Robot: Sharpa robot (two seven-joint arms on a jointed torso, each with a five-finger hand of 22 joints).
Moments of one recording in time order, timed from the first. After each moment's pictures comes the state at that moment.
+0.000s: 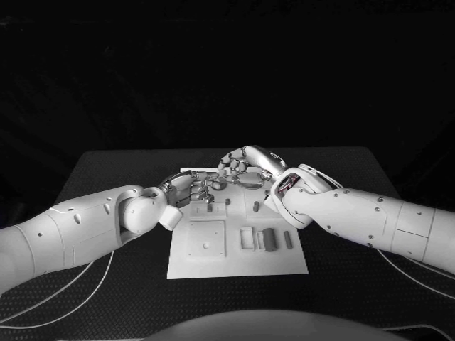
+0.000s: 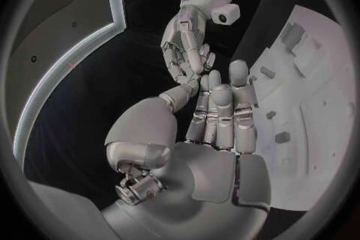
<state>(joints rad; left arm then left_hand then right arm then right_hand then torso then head) 1.07 -0.63 -0.13 1.17 0.08 0.18 0.16 0.98 0.10 0.63 -0.16 0.06 0.93 0.14 0.29 0.47 0.96 0.05 0.58 0.48 1.09 -0.06 1.32 0.68 0.05 1.21 -0.16 0.38 1.31 1.04 -0.56 -0.02 1.31 -1.24 -0.55 0.17 1.07 -0.03 0.58 -0.29 0.11 1.00 0.08 0.25 0.61 1.05 -0.01 0.89 0.81 1.14 -0.10 1.30 0.88 0.25 1.07 0.01 0.90 1.31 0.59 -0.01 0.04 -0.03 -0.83</state>
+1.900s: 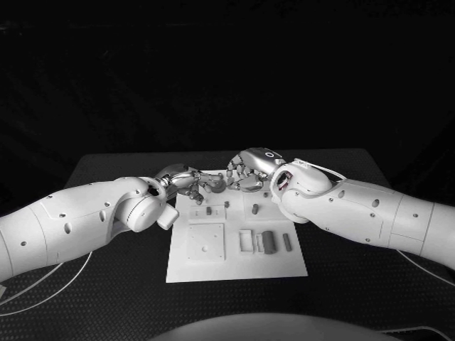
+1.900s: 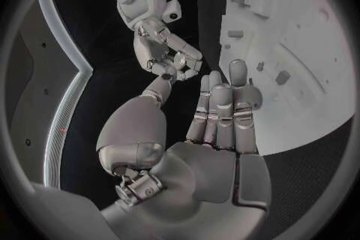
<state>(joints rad) 1.14 -0.69 -0.13 1.32 -0.38 -0.19 0.01 0.88 -0.10 0.38 -0.27 0.05 0.88 0.16 0.39 0.49 0.90 0.06 0.72 0.51 1.08 -0.05 1.32 0.63 0.07 1.23 -0.15 0.35 1.31 1.07 -0.55 -0.01 1.30 -1.60 -0.40 -0.11 1.03 -0.14 0.58 -0.28 0.11 1.02 0.09 0.25 0.62 1.07 -0.01 0.96 0.86 1.17 -0.12 1.35 0.91 0.25 1.11 -0.01 0.92 1.31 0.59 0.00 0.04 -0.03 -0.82</state>
